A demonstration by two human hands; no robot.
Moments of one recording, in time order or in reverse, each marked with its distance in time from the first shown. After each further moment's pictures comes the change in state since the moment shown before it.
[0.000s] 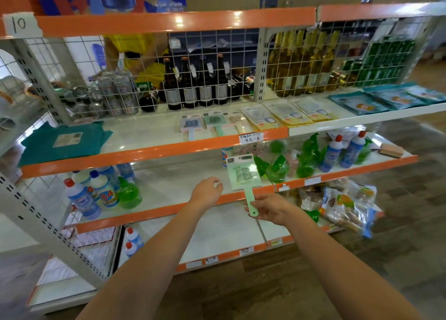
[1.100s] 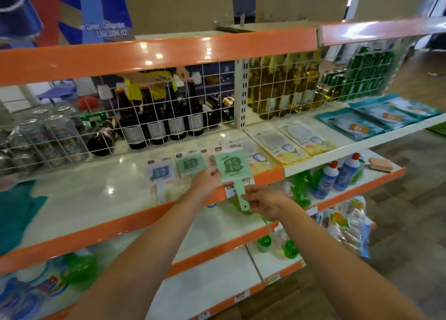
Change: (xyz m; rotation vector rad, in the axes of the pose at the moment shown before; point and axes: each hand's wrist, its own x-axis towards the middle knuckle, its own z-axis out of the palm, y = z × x) left_hand 0.227 0.097 -0.034 -0.214 -0.037 0.111; right_hand 0.142 -0.159 -0.037 0.118 -0.005 -0.129
